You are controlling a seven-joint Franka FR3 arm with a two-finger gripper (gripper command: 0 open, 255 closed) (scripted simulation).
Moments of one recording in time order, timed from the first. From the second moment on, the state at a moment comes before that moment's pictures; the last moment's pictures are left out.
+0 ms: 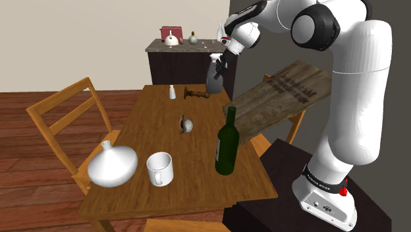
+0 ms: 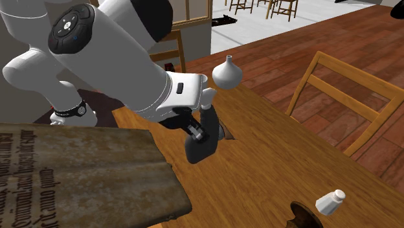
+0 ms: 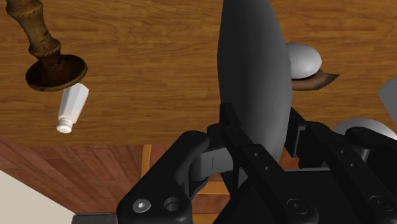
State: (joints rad) arm 0.17 0.31 -0.60 -1.73 0.78 2.03 -1.62
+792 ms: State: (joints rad) arm 0.17 0.27 -0.61 -1.63 0.73 1.92 -1.53
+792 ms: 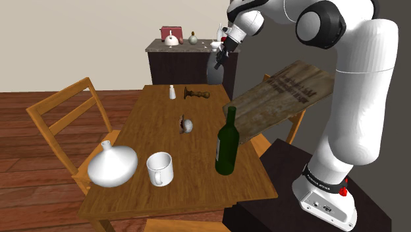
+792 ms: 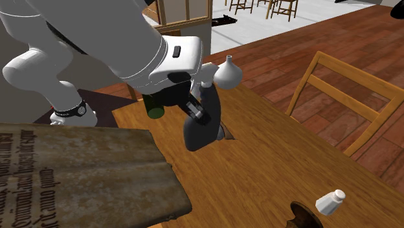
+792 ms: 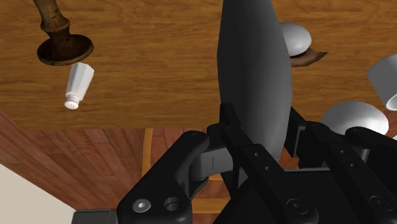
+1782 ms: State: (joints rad) arm 0.16 0.25 -0.62 -1.47 0.69 1.77 -1.43
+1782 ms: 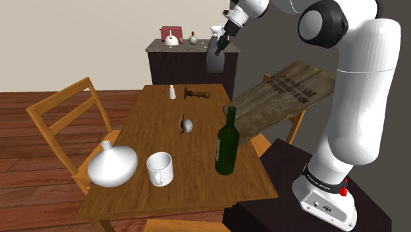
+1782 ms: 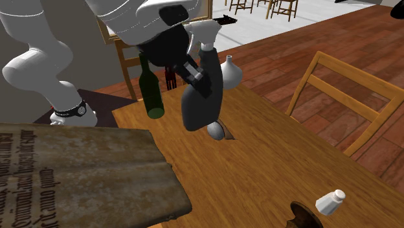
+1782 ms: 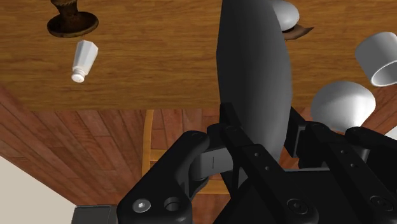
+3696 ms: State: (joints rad) arm 0.61 0.04 -0.32 -1.76 0.39 2.22 -0.77
